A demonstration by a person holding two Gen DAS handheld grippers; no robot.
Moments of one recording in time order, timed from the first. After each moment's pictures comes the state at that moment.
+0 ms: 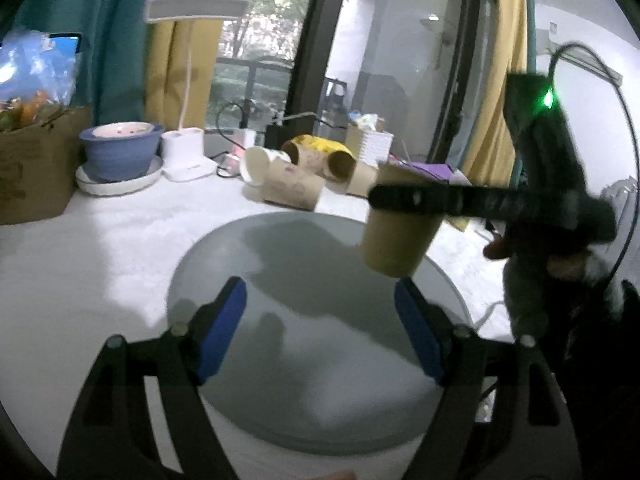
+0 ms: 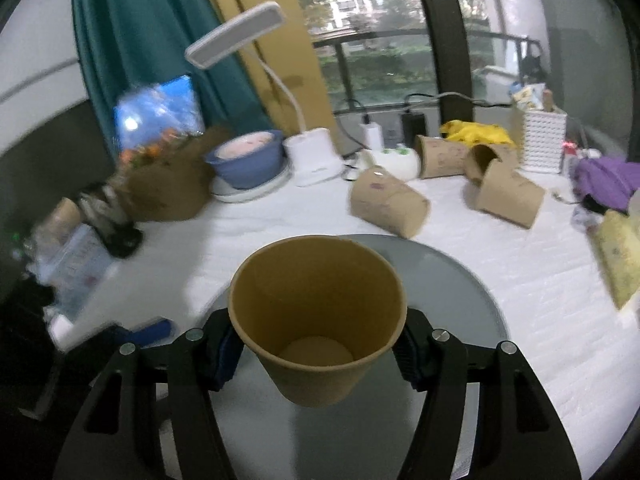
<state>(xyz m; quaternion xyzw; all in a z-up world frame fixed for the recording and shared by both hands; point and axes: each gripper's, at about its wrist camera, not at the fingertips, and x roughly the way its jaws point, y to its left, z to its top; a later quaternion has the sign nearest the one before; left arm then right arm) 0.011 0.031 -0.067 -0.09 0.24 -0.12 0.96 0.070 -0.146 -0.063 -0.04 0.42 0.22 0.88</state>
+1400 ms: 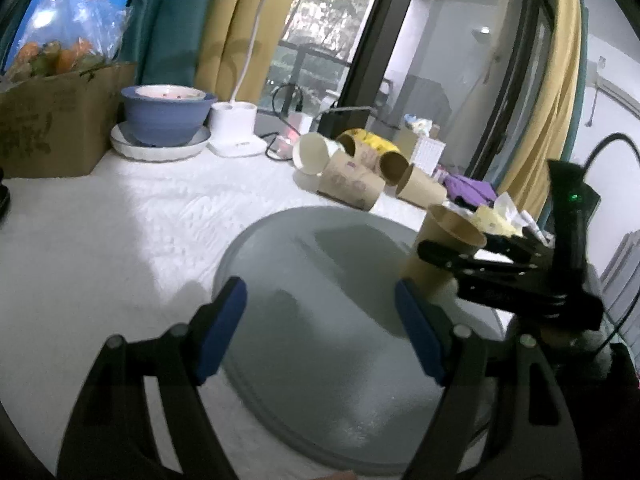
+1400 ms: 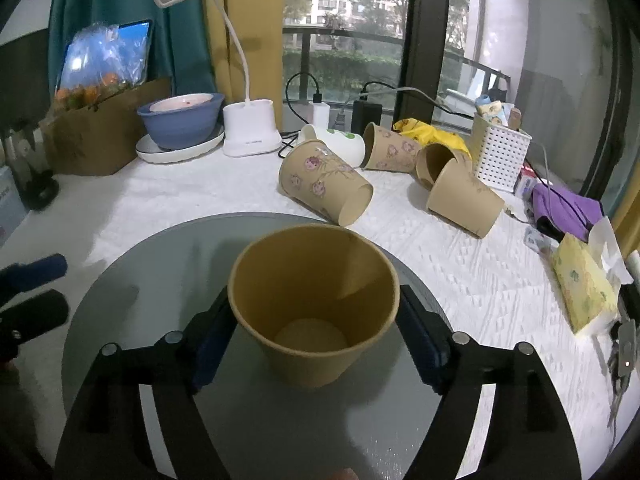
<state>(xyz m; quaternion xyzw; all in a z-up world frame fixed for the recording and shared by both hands) 0.041 0.069 -0.081 -0.15 0.28 -0.06 0.95 0.083 -0.143 -0.109 -0.15 0.41 0.13 0.89</state>
